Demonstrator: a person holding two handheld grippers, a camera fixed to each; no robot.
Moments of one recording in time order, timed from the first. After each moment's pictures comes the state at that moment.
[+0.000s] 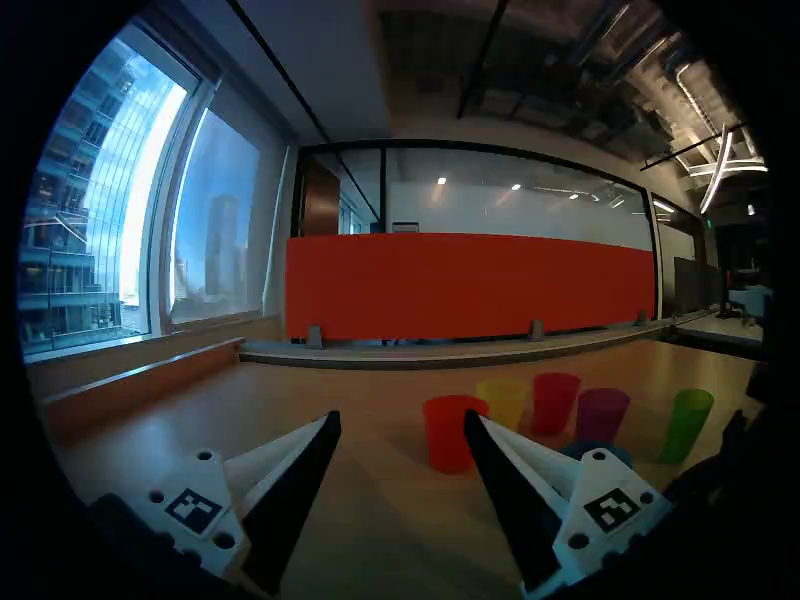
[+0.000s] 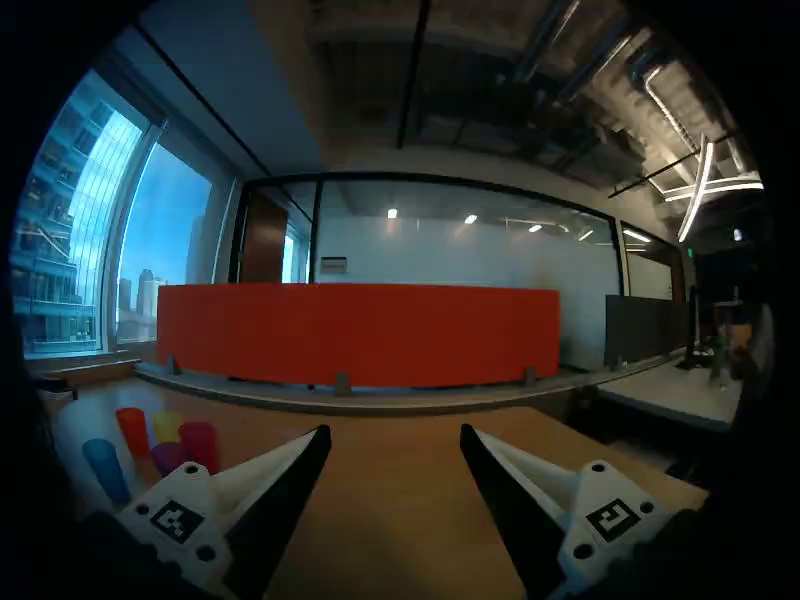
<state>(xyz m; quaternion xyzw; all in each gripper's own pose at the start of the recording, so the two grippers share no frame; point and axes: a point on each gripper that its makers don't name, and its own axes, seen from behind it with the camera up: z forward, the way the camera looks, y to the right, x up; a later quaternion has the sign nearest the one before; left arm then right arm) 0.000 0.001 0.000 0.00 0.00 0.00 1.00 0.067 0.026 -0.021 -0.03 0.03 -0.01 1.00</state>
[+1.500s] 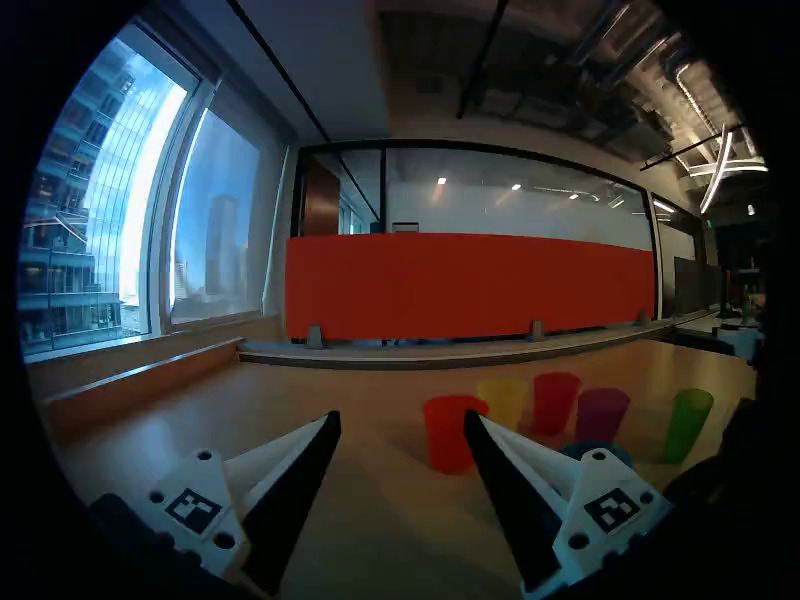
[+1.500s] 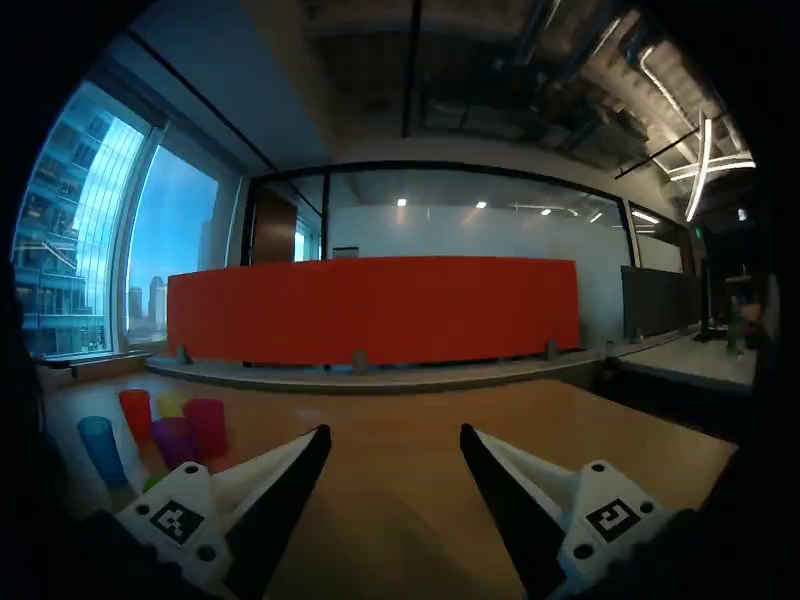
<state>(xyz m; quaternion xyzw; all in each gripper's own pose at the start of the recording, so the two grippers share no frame) 0.001 0.002 0.000 0.00 0.00 0.00 1.00 0.005 0.005 0.002 0.00 0.01 0.01 1.00</state>
